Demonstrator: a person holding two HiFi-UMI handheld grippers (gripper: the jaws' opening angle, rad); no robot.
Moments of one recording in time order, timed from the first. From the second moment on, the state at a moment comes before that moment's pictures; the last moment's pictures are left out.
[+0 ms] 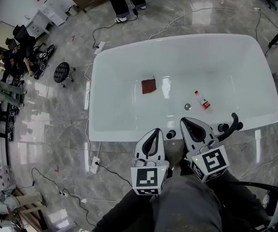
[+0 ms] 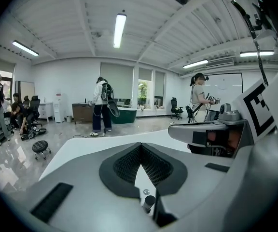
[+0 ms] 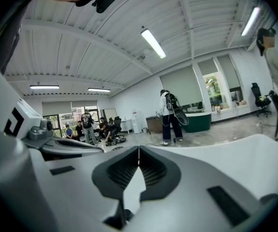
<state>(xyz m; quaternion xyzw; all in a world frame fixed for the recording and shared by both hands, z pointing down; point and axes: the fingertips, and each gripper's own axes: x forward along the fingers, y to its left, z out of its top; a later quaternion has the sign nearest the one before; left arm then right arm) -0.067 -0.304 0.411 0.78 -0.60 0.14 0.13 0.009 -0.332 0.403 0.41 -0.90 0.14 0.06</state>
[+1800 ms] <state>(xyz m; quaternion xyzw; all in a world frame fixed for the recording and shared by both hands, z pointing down) -0.130 -0.290 0.567 0.81 -0.55 0.16 0.14 -0.054 -0.297 0.563 0.47 -0.88 0.03 0.10</state>
